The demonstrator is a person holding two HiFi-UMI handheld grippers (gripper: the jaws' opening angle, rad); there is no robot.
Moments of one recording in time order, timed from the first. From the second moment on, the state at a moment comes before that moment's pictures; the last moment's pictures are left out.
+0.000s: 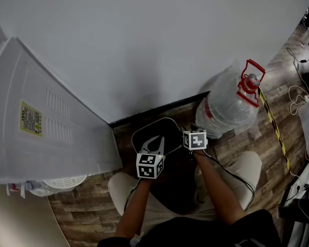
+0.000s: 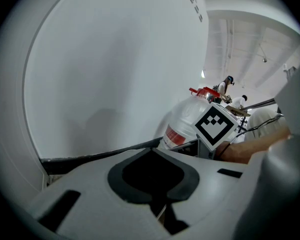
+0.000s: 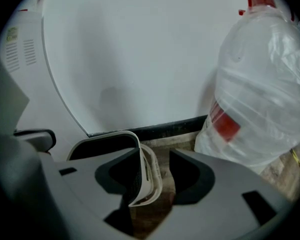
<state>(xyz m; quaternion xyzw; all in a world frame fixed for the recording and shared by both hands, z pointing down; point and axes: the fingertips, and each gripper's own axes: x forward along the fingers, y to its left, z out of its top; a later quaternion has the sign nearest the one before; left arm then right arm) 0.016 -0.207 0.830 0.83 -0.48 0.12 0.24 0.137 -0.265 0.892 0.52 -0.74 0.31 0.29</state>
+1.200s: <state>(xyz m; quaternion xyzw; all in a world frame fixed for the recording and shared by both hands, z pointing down) -0.020 -0.206 0.795 0.82 -0.52 0.11 0.22 0.104 -0.263 0.856 0.51 -0.77 0.26 0.27</state>
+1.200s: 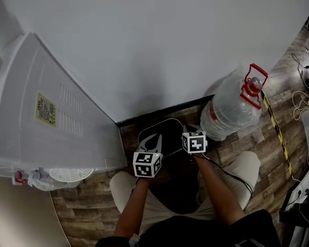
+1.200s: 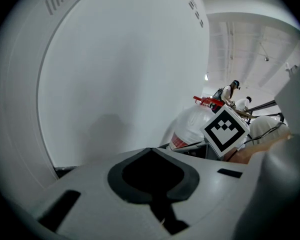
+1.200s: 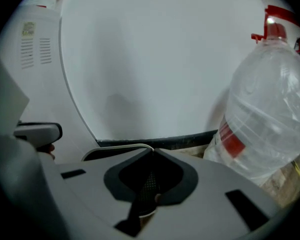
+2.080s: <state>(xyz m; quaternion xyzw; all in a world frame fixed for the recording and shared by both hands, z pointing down) -0.073 -0.210 0.665 0.81 -0.57 0.05 0.12 0.020 -0.259 0.643 0.45 -0.88 0.11 0.12</state>
